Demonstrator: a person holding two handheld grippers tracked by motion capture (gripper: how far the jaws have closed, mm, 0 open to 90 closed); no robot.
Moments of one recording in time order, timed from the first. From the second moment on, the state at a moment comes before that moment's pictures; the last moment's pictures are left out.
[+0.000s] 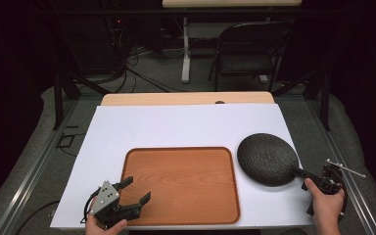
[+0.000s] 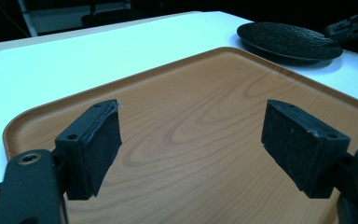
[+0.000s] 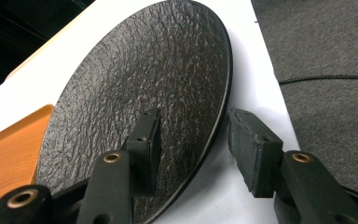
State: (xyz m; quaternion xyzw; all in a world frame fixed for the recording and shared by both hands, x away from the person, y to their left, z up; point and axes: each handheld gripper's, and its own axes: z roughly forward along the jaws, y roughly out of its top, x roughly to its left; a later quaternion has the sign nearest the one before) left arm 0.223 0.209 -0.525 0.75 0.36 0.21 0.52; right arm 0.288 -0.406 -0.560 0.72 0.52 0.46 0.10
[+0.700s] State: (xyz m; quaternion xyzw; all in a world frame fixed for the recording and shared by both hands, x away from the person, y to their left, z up) left arm 0.223 0.209 -0.525 0.75 0.36 0.21 0.52; right arm 0.294 -0.402 -0.567 0.72 0.51 0.46 0.08
